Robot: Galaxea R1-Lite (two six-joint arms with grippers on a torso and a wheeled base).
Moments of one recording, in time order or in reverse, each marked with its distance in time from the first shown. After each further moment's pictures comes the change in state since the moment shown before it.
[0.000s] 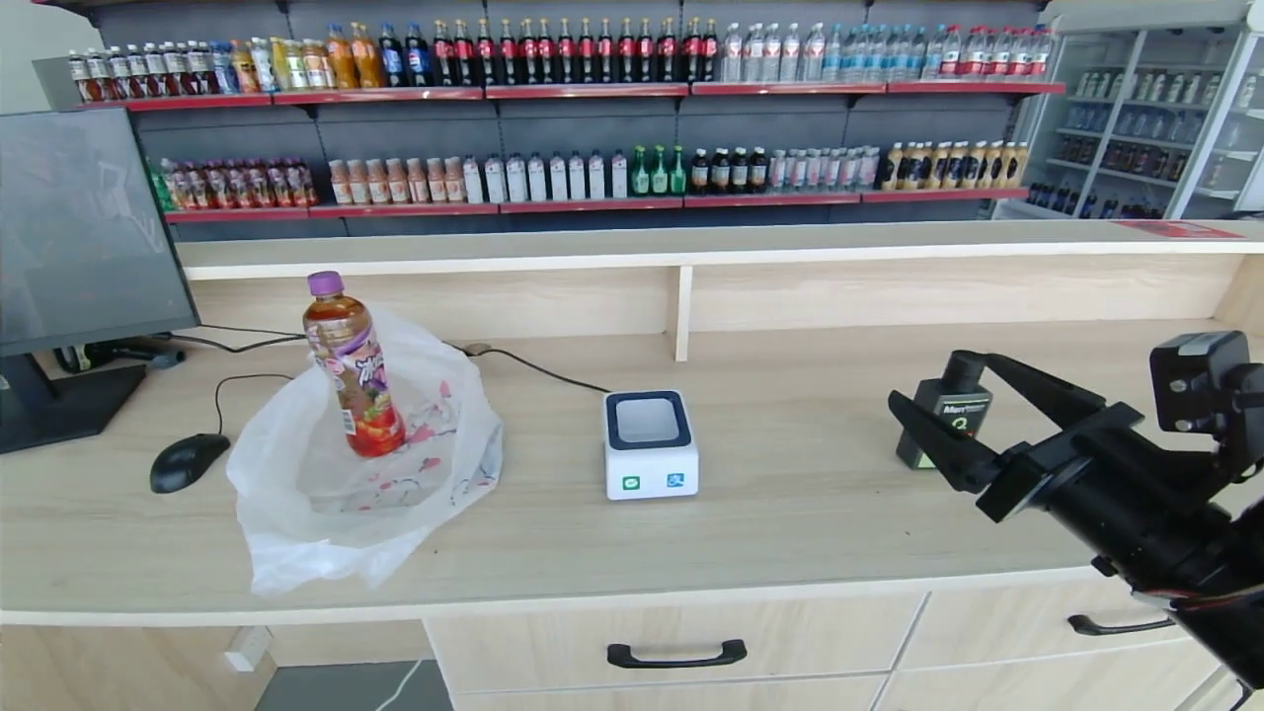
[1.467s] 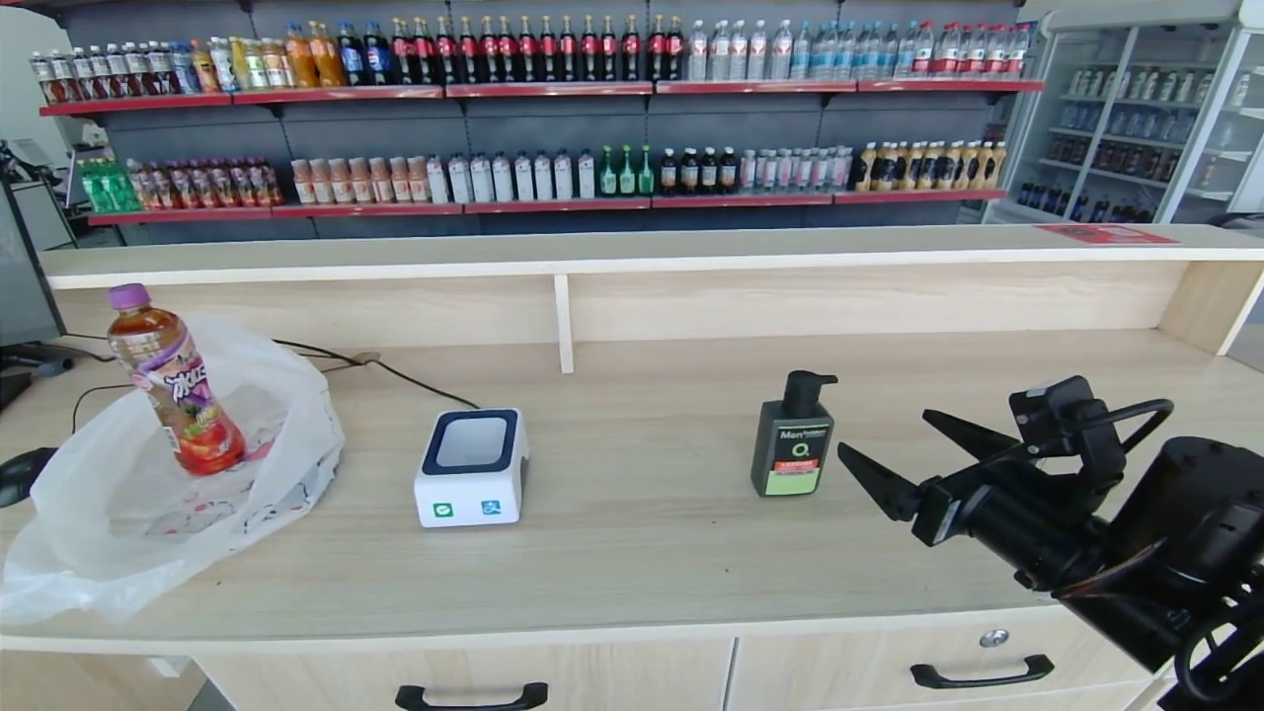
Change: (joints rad) left arm 0.000 0.000 0.000 0.000 0.000 0.007; right arm -0.026 0.214 -0.023 0.001 0.000 0.000
